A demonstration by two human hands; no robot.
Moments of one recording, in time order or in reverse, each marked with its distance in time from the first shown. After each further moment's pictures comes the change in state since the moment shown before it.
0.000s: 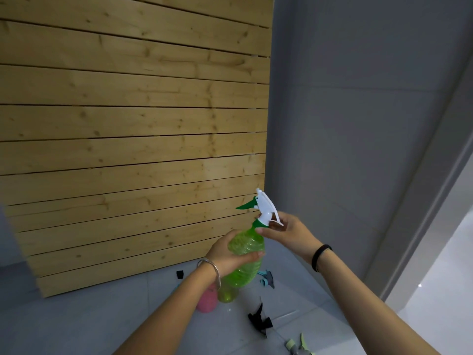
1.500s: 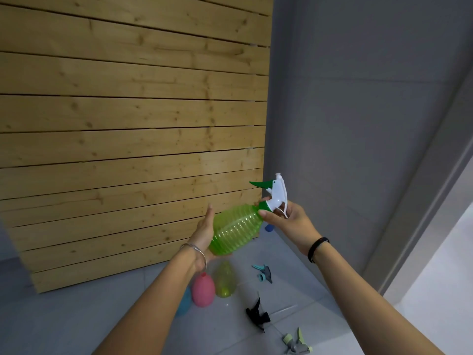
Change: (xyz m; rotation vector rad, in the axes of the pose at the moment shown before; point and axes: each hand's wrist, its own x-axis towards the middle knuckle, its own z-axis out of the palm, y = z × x) left_hand 0.015 0.016 -0.030 -0.561 0.079 -0.365; right_hand 0.016 0.008 -0.003 0.197 0.129 -0.063
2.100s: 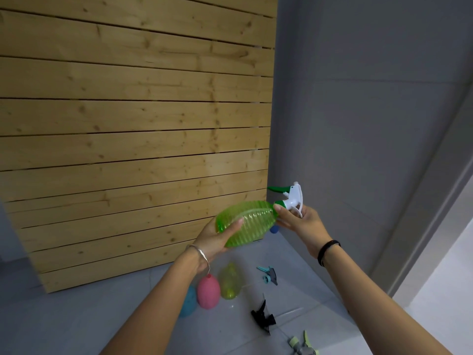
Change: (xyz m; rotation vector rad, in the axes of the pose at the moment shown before) left_hand -0.005 -0.002 -0.004 0.108 -0.191 0.238; right_hand 0.004 0.007 -0.007 0.138 0.120 0.076
